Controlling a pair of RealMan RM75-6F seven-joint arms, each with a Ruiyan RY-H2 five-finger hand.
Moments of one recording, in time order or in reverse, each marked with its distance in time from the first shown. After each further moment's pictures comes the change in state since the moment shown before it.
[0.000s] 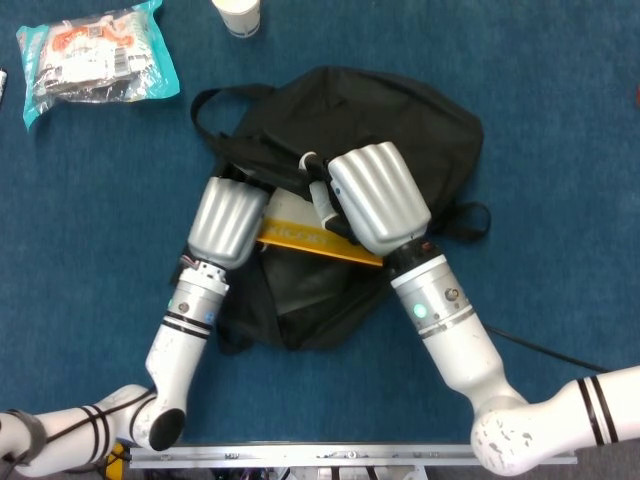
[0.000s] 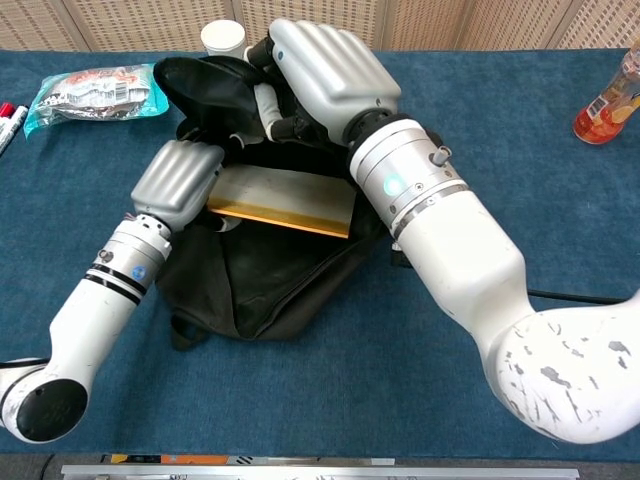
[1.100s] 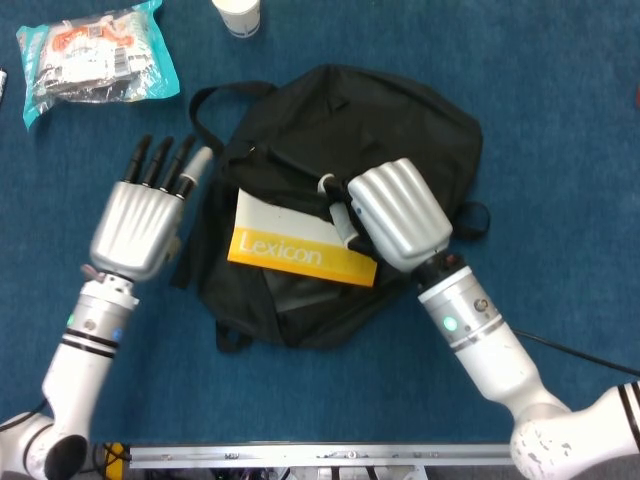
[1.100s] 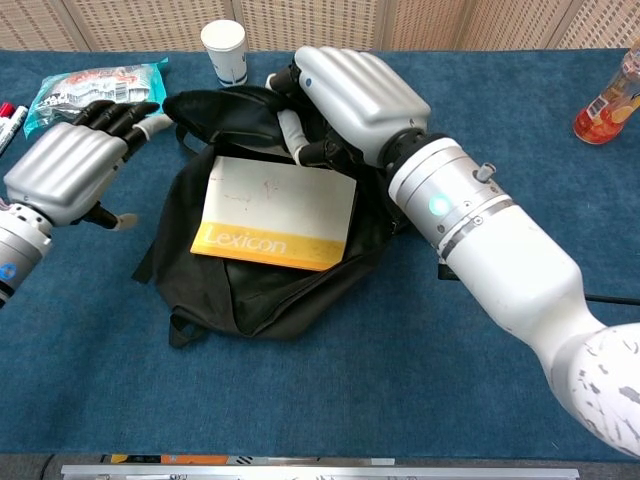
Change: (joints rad) left arm 0.091 0.406 0.084 -0.356 -0.028 0.025 0.203; right arm -0.057 0.120 -0.109 -0.074 -0.060 -0.055 0.087
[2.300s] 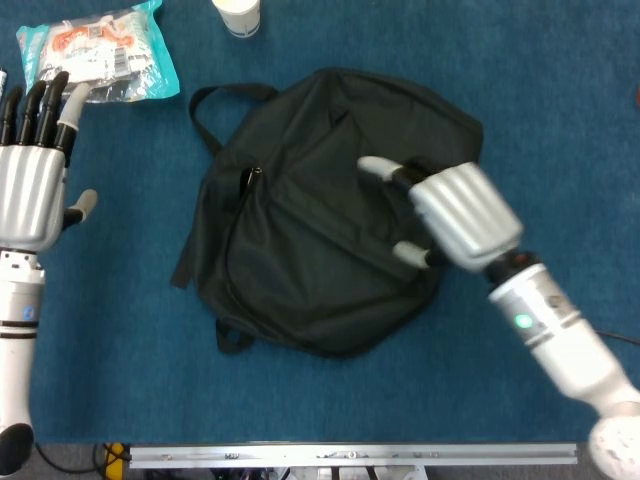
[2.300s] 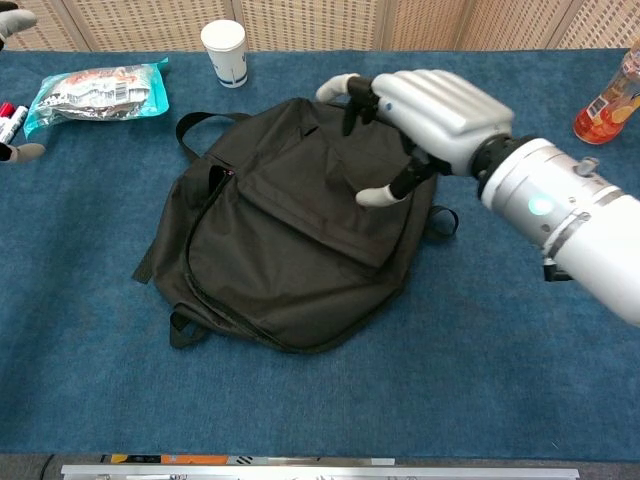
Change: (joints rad) left arm 0.068 0.169 -0.094 -0.025 -0.011 0.122 -0.270; right arm -0.072 0.306 -0.117 -0.114 0.005 -0.059 0.044
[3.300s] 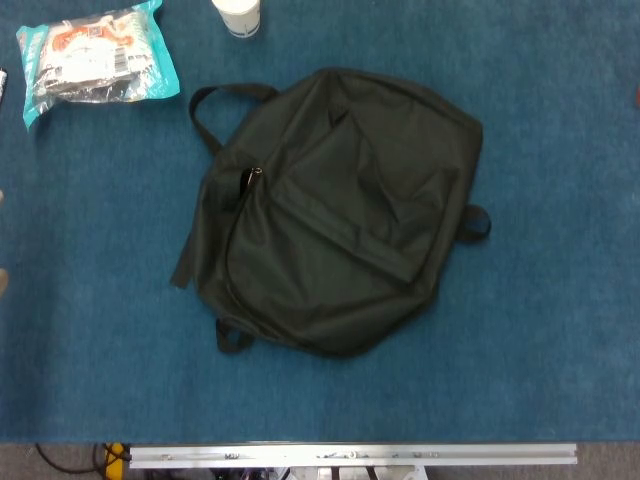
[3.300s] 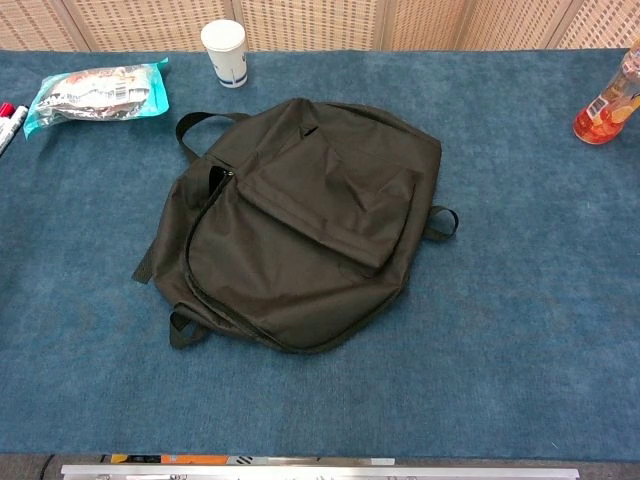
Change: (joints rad) left arm 0.247 0.163 0.163 -0.037 0.130 0.194 -0.054; right arm -0.549 0.387 -0.212 0.327 -0.318 0.362 0.503
